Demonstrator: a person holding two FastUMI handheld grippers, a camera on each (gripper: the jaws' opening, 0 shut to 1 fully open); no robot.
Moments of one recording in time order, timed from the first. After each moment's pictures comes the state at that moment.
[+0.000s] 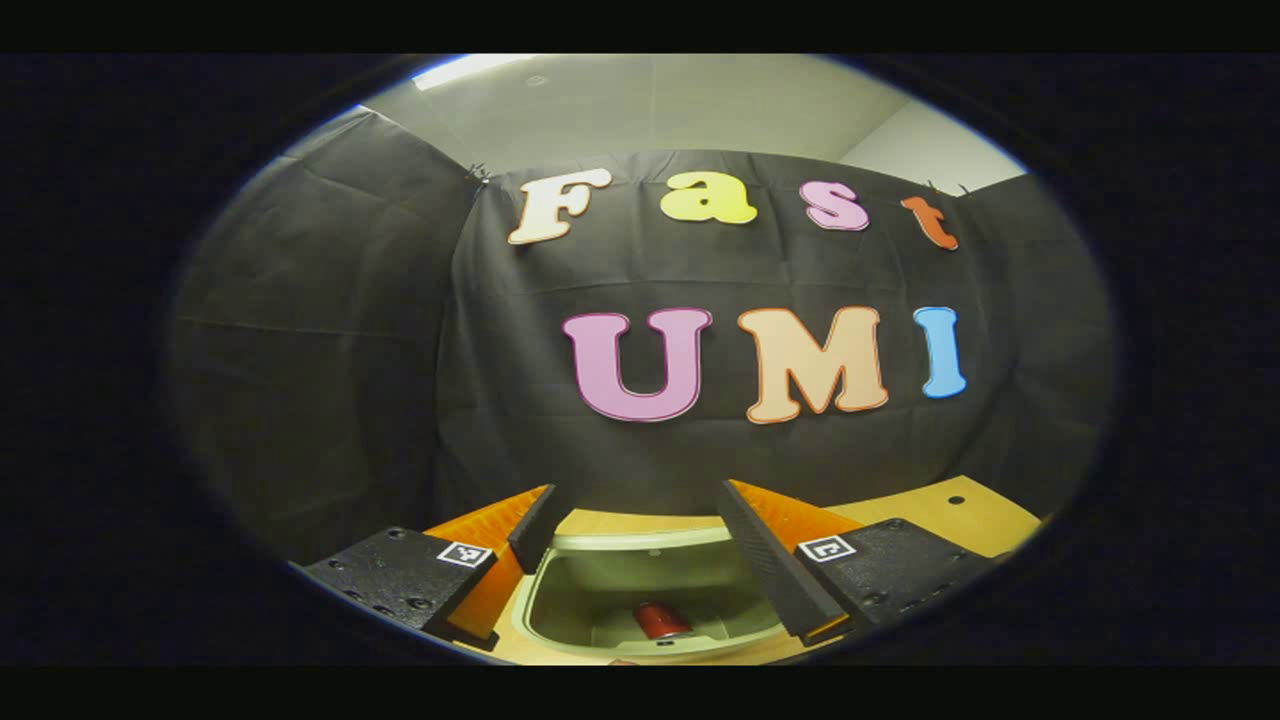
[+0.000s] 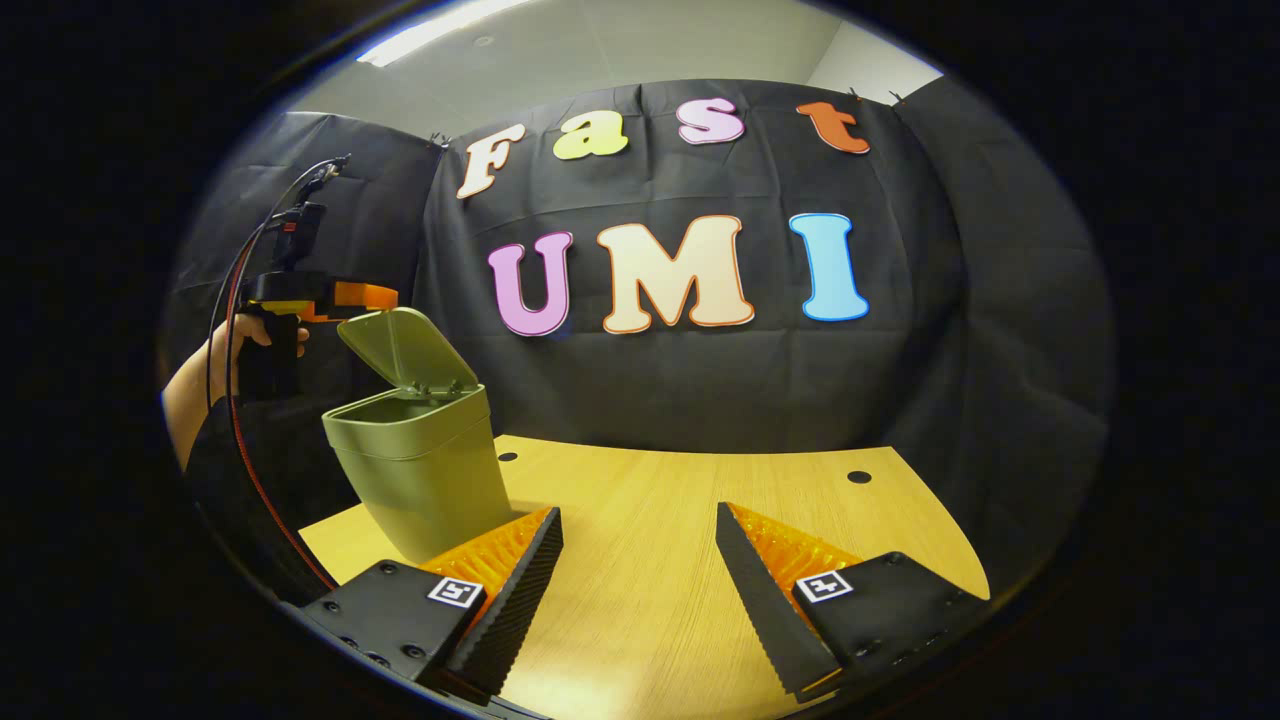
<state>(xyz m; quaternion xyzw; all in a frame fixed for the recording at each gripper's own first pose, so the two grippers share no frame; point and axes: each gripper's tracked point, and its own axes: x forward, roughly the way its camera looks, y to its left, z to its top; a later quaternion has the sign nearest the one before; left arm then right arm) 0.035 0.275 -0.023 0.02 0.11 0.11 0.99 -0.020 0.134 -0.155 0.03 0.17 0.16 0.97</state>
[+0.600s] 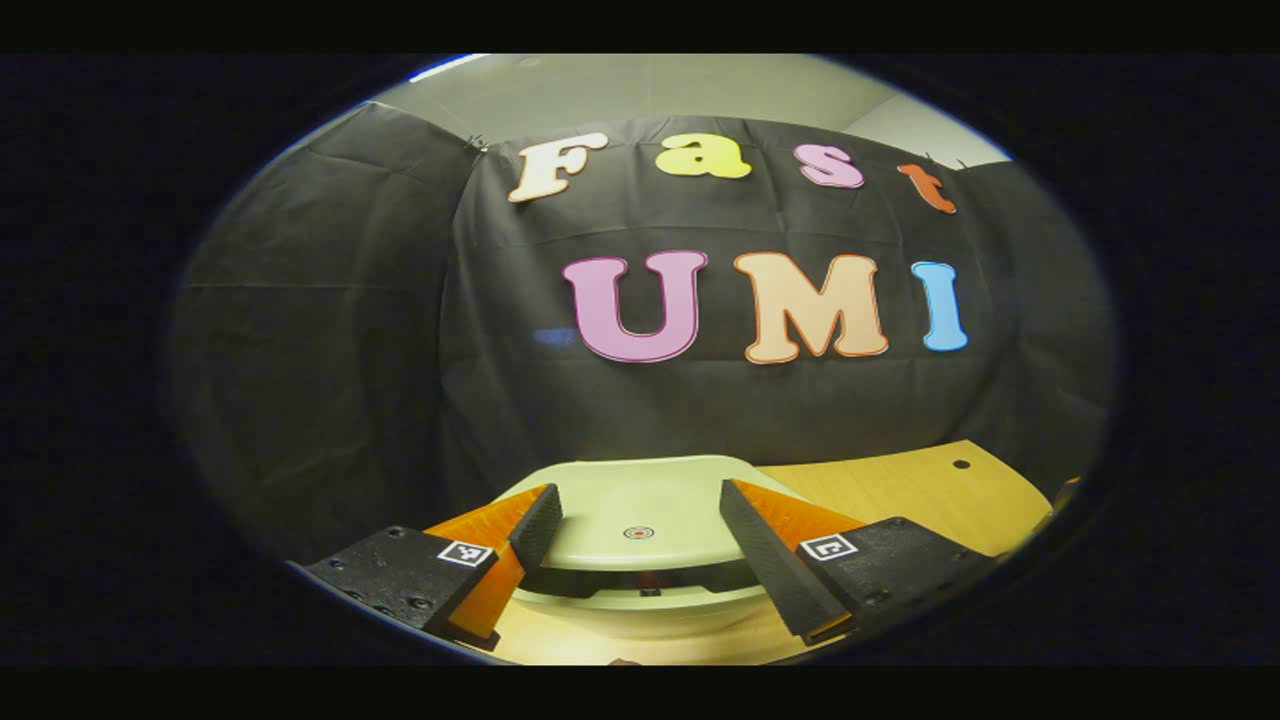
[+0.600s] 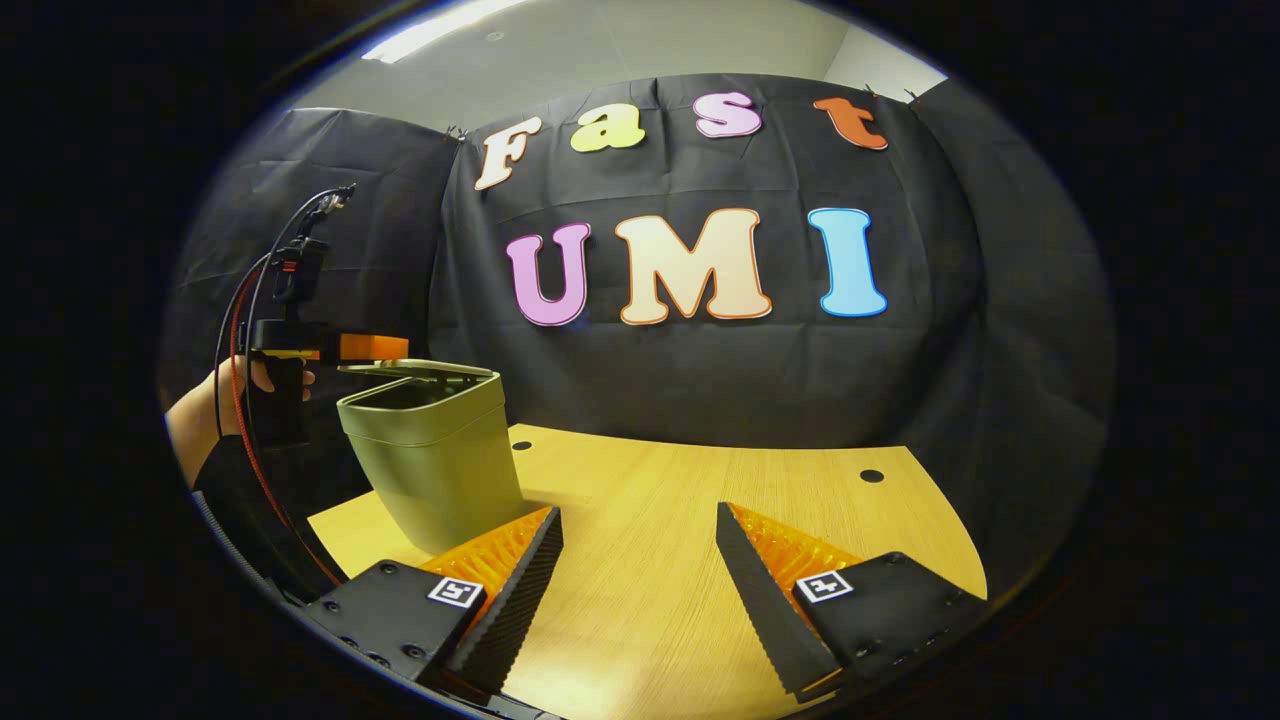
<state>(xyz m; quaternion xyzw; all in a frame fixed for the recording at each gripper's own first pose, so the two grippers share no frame) 0.002 0.262 -0.098 0.02 0.18 0.12 0.98 -0.023 0.137 -0.161 0.02 0.18 0.18 0.97</state>
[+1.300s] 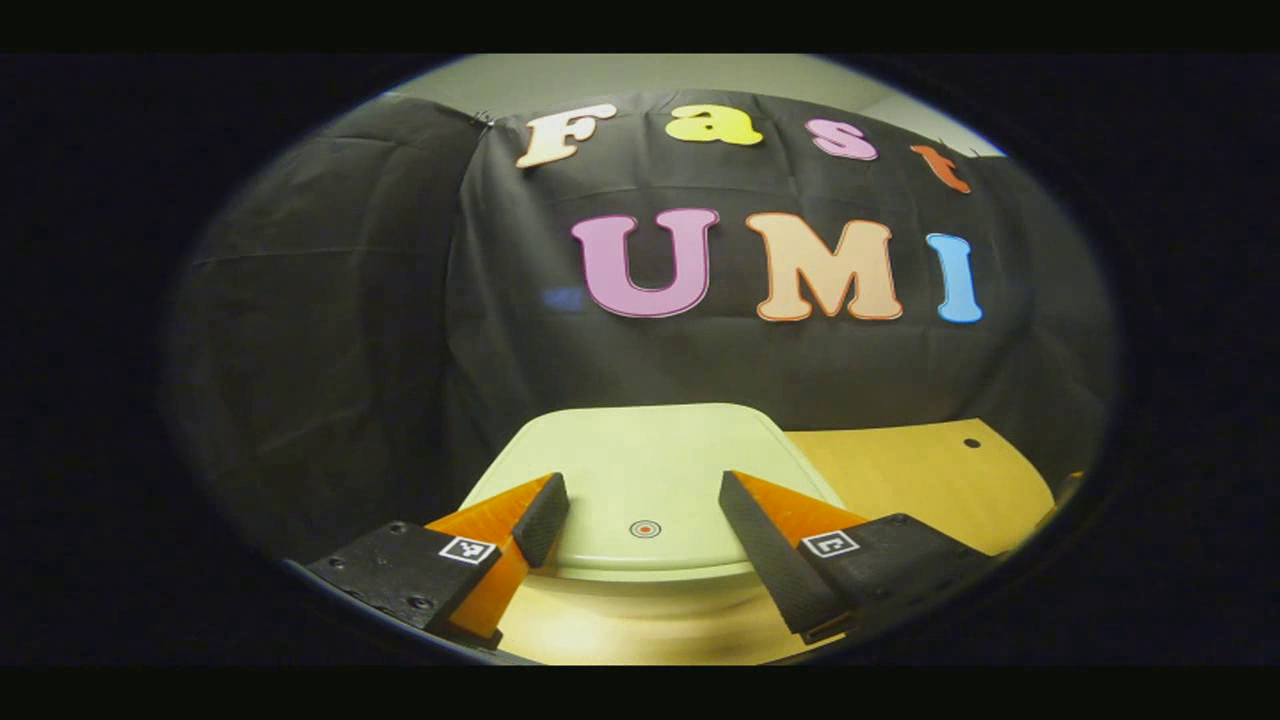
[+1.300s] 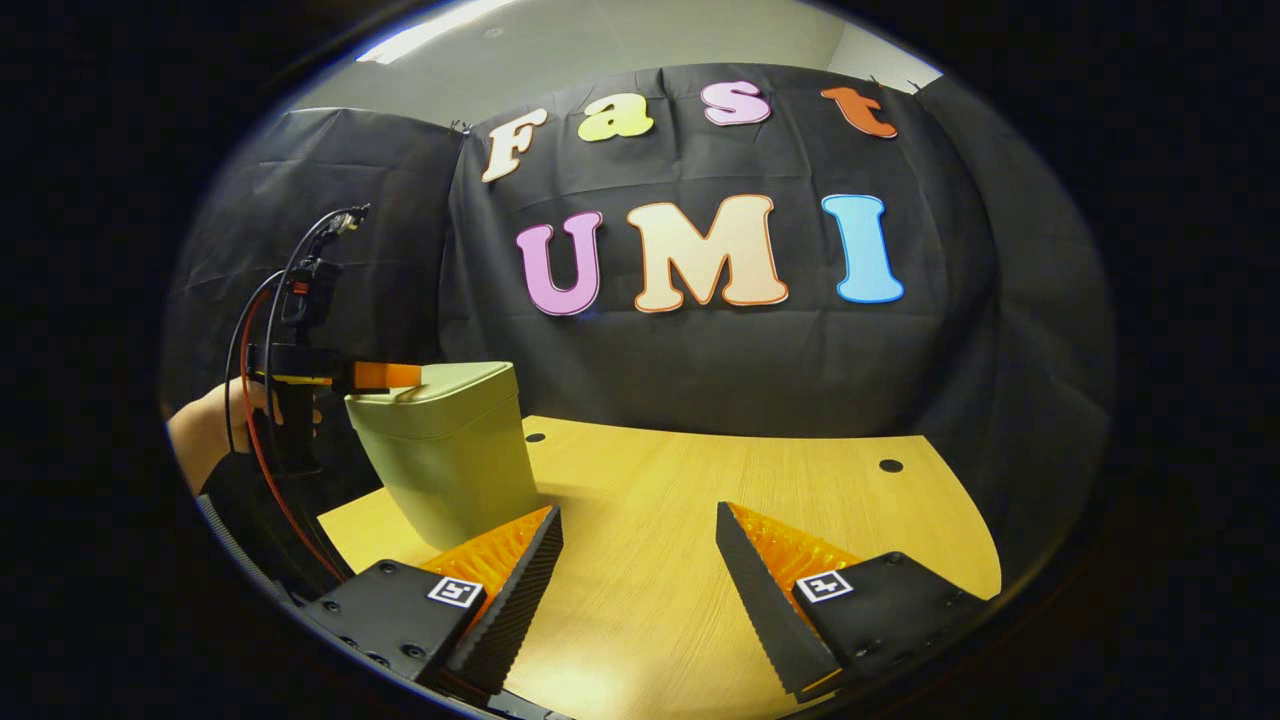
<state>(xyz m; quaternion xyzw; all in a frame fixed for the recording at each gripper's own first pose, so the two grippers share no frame) -0.018 0.260 -0.144 0.02 0.22 0.14 0.96 -0.023 0.158 -0.172 0.02 0.19 0.20 0.96</state>
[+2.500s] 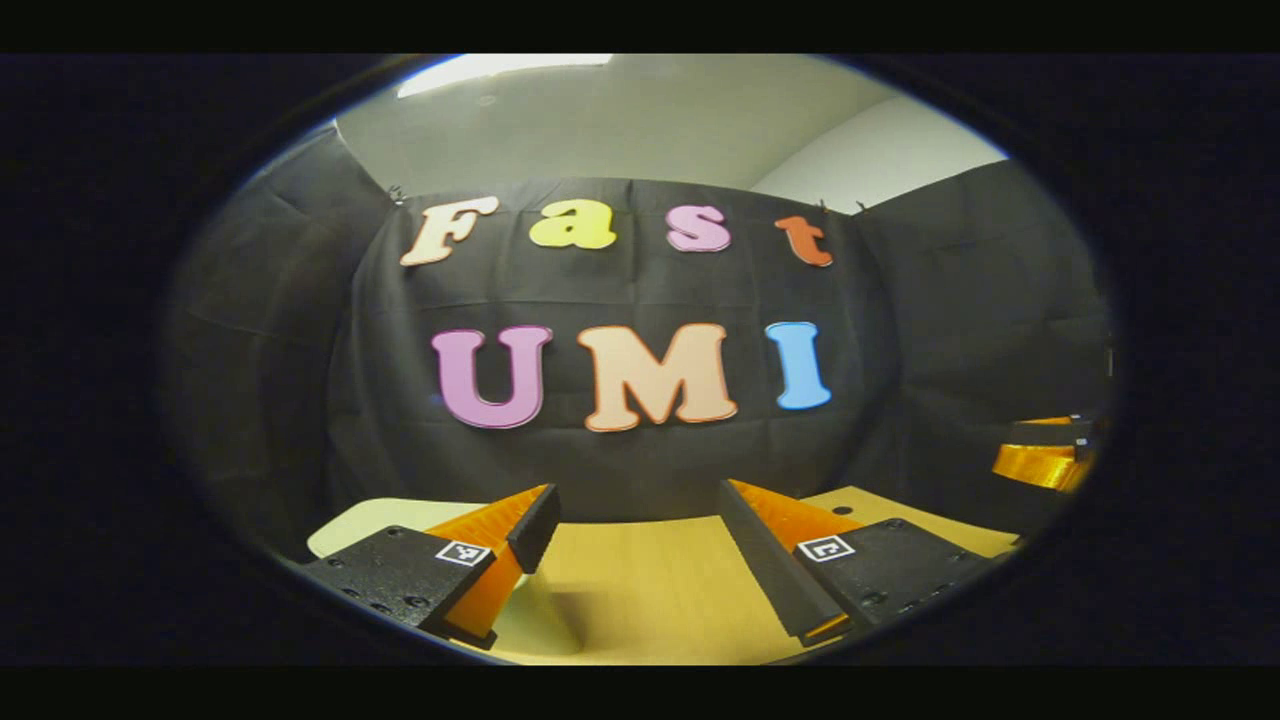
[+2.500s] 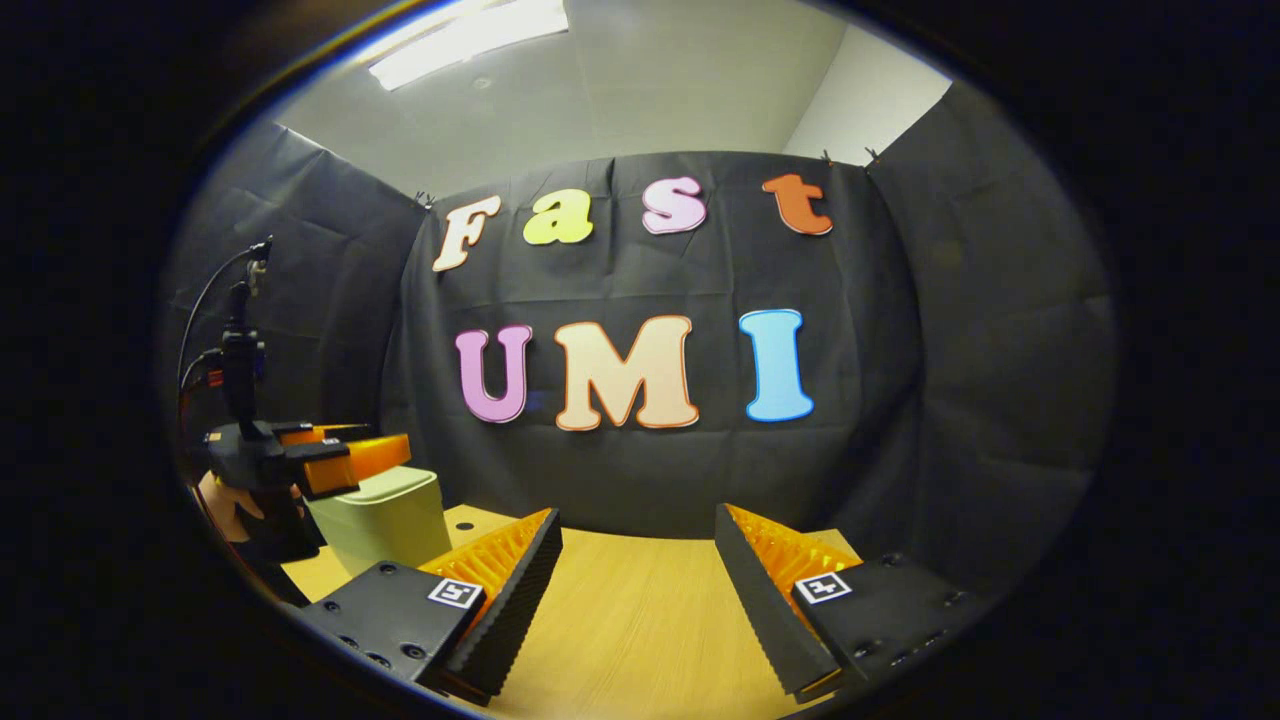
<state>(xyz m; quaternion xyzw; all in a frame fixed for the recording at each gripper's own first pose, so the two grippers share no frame) 0.010 0.041 -0.041 0.01 0.04 -0.05 1.00 -0.002 0.030 -0.041 0.04 0.04 0.10 0.99</state>
